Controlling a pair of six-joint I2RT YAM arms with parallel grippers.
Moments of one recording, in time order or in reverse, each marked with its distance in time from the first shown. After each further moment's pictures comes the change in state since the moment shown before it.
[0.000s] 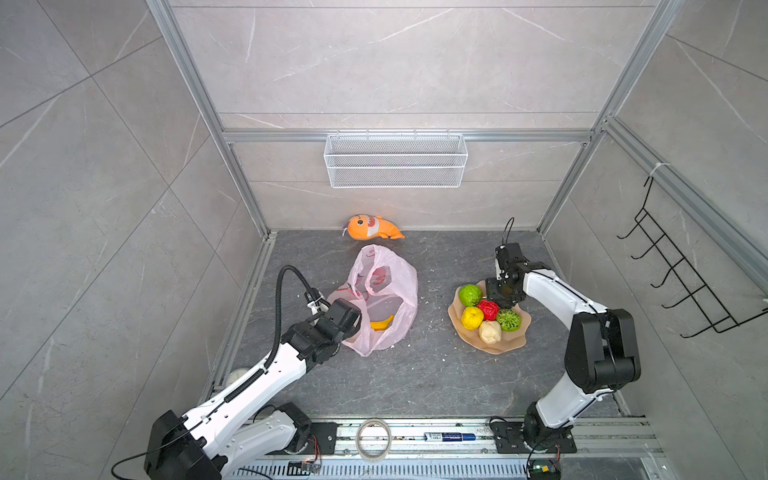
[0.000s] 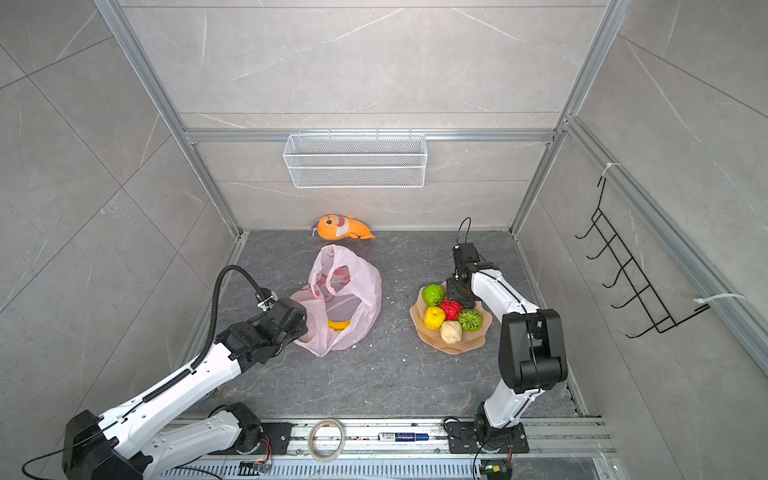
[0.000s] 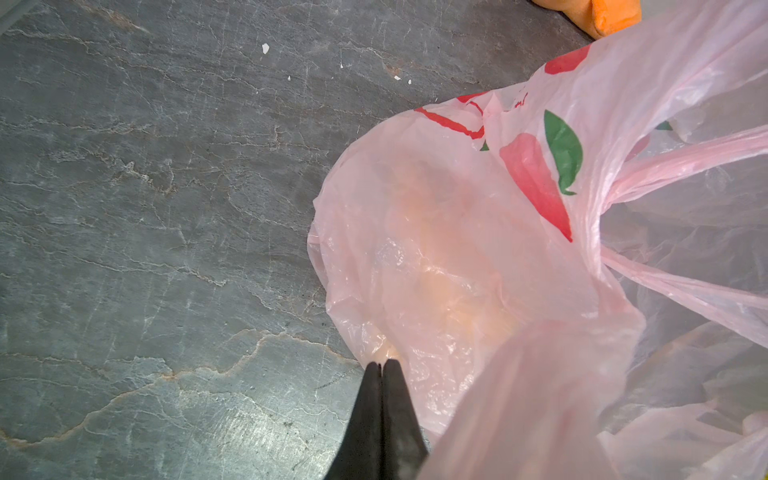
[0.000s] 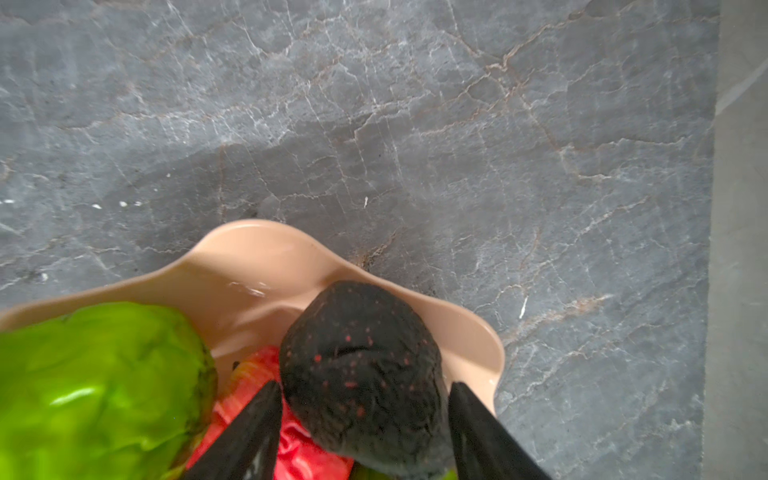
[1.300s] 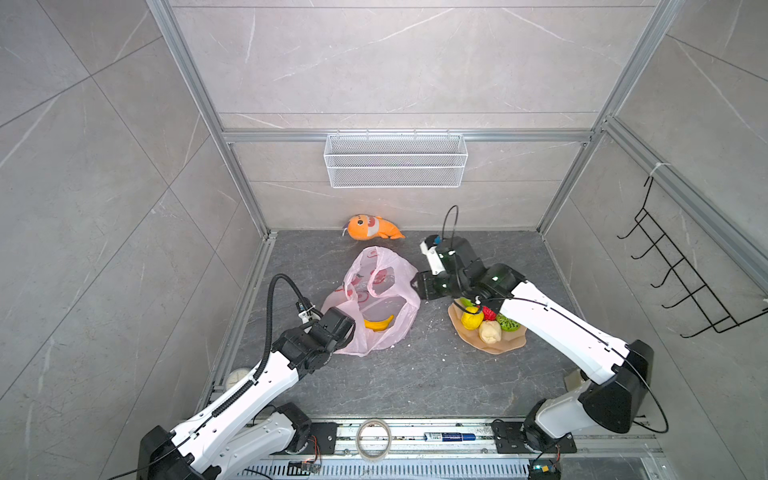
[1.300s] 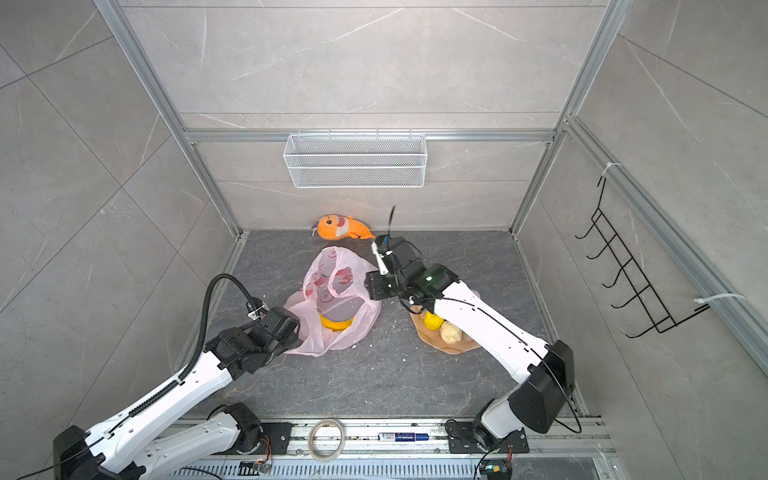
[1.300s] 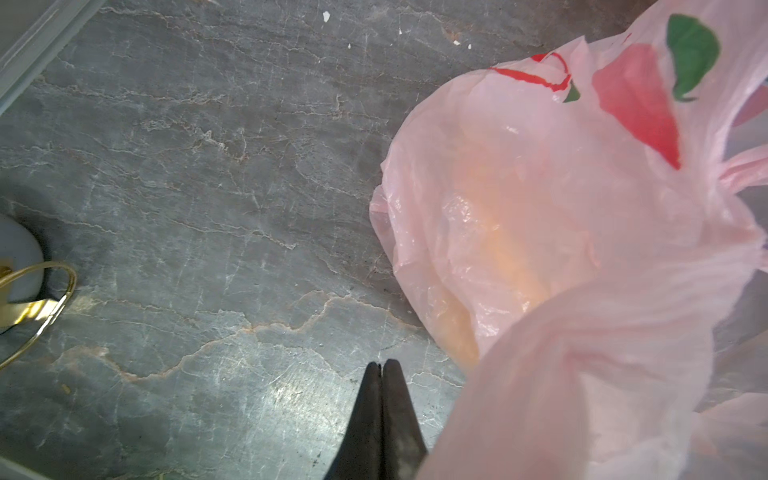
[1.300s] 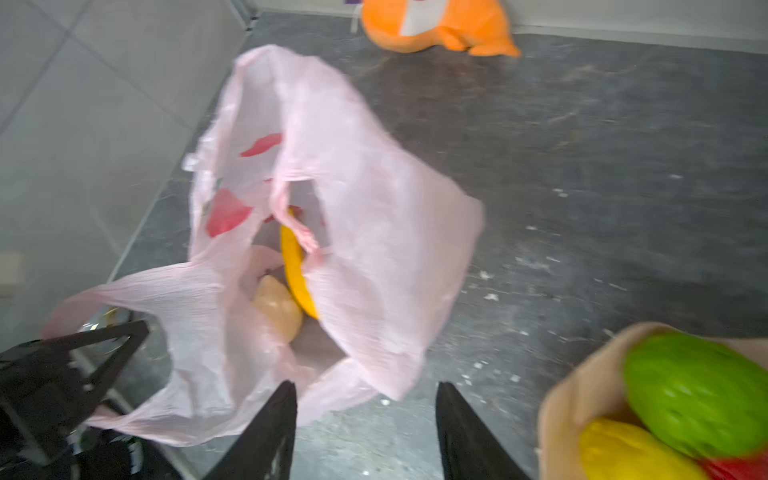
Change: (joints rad) left arm 0.000 -0.085 -0.023 -0.201 0.000 -0.050; right arm 0.669 -0.106 0.311 0.008 -0.208 0.286
